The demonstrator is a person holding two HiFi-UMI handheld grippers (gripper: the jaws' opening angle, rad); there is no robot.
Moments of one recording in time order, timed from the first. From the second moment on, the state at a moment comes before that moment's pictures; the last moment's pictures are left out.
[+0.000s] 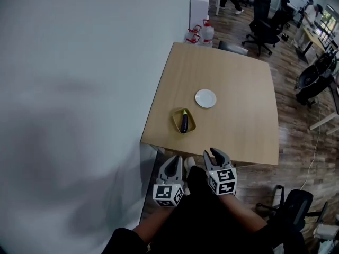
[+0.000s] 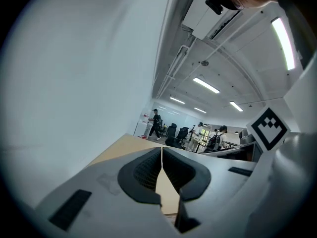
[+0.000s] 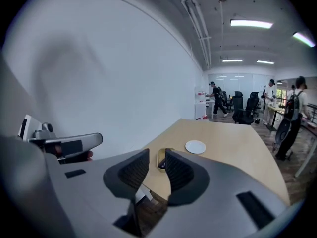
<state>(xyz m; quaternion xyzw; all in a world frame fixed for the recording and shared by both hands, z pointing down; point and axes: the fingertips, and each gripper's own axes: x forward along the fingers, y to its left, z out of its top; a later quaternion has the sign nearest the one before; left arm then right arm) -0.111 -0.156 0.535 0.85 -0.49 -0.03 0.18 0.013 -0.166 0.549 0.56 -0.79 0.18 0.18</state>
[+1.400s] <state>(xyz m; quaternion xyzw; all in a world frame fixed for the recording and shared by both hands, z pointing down) 0.056 -0.073 0.489 0.92 -0.37 -0.01 0.15 0.206 -0.013 0.468 0.72 -0.68 0.12 0.06</state>
